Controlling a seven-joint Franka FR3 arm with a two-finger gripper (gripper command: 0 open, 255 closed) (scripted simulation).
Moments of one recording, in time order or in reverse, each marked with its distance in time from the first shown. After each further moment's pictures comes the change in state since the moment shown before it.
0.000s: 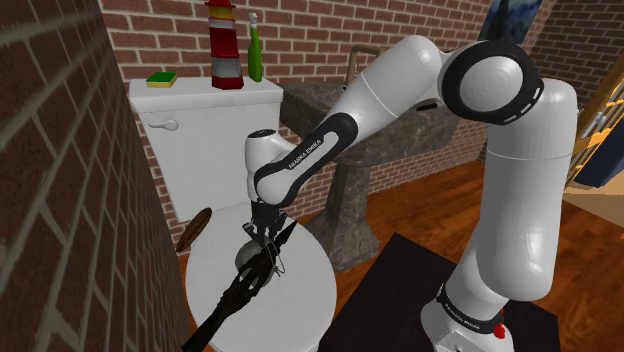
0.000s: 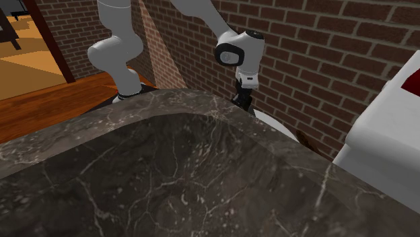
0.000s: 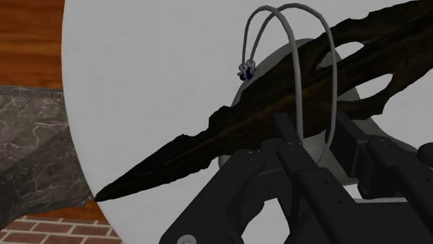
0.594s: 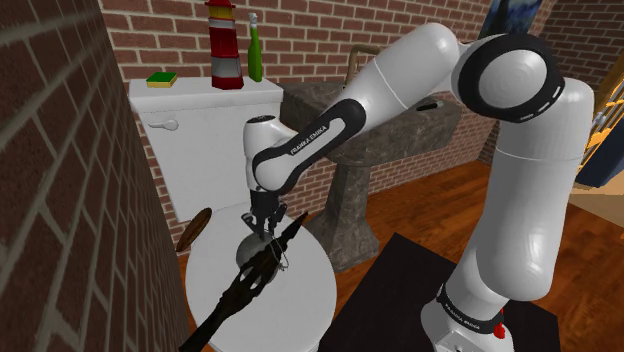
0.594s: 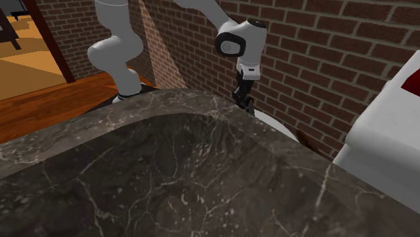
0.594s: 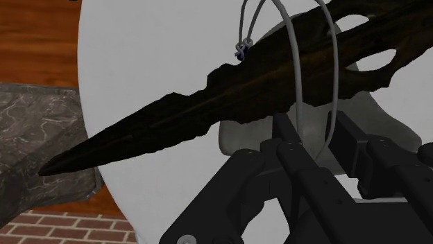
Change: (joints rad) arm -0.006 -0.066 0.009 0.016 0.019 -0.081 -0.008
